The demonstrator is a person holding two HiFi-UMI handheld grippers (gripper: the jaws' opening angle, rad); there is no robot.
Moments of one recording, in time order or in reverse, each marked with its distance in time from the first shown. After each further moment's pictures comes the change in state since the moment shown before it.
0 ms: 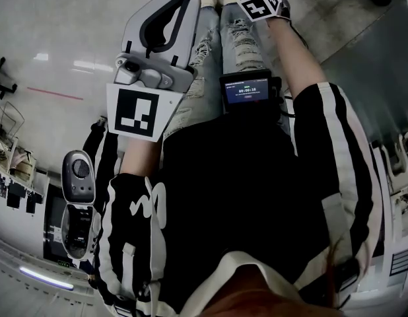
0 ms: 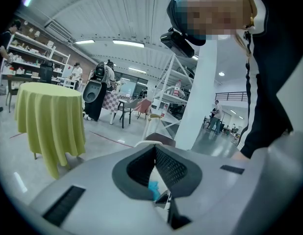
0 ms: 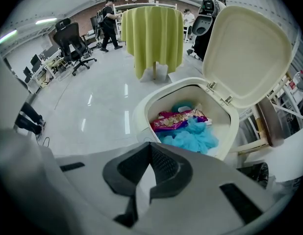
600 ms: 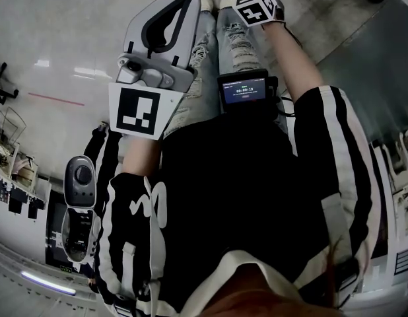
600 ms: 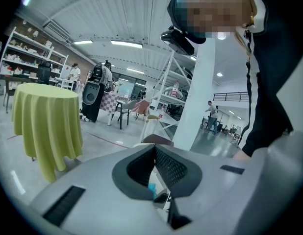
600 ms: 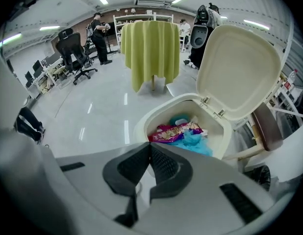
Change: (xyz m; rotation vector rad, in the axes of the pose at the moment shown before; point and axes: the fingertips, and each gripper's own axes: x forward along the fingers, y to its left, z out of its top) left arm 0.003 -0.009 0.003 0.007 -0.007 -0.019; right arm -0.024 0.003 0.027 0.020 -0.112 -0.003
